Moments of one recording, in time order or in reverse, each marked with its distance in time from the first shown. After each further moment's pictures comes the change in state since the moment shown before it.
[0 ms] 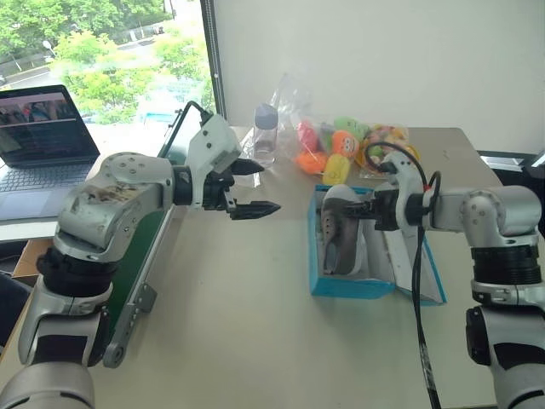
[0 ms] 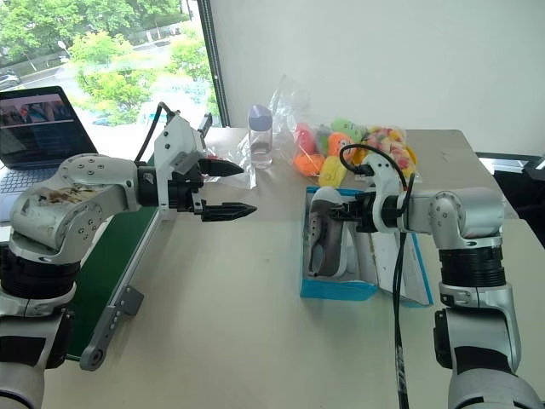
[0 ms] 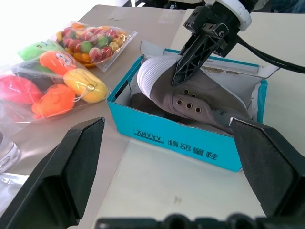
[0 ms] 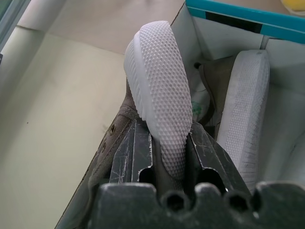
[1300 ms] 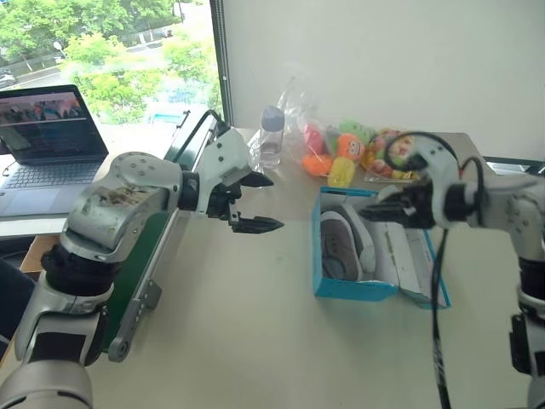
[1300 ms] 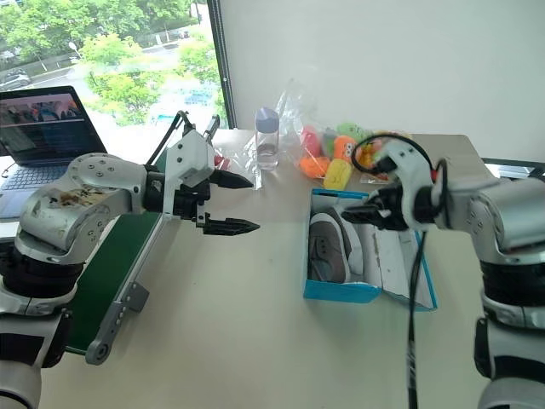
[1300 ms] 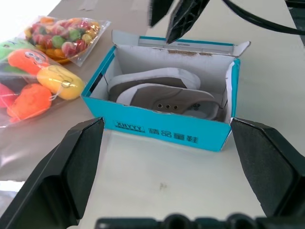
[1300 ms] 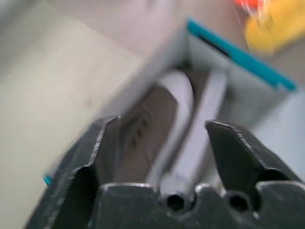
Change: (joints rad) left arm -0.032 0.012 -0.086 0.020 0.040 -0.058 -0.137; right arm 0.109 -0.274 -0.040 -0.367 -0.050 0.145 0.188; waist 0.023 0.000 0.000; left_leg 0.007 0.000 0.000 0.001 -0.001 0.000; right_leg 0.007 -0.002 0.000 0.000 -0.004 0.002
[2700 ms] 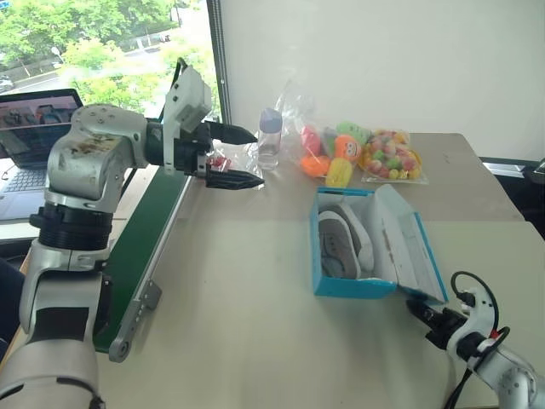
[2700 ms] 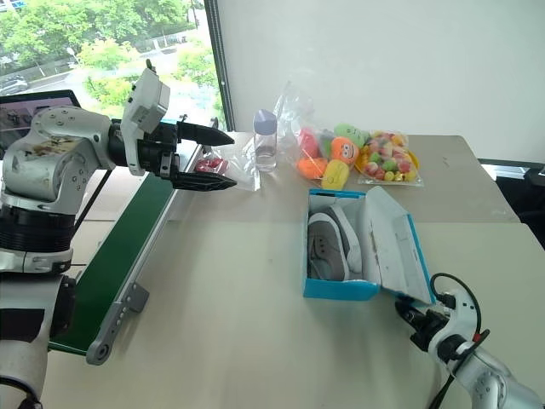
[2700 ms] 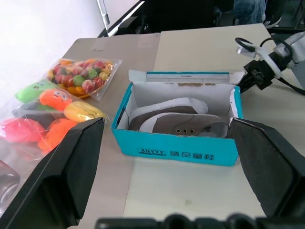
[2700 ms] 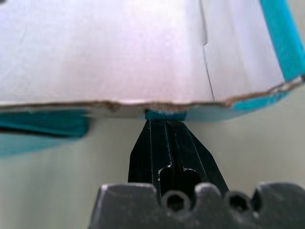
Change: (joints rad) left arm -0.173 -0.024 0.120 0.364 0.059 -0.186 -0.259; right arm 0.813 0.534 -0.473 0.248 0.008 -0.742 -0.204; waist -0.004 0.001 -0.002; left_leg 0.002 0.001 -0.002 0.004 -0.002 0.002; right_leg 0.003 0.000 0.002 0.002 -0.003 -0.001
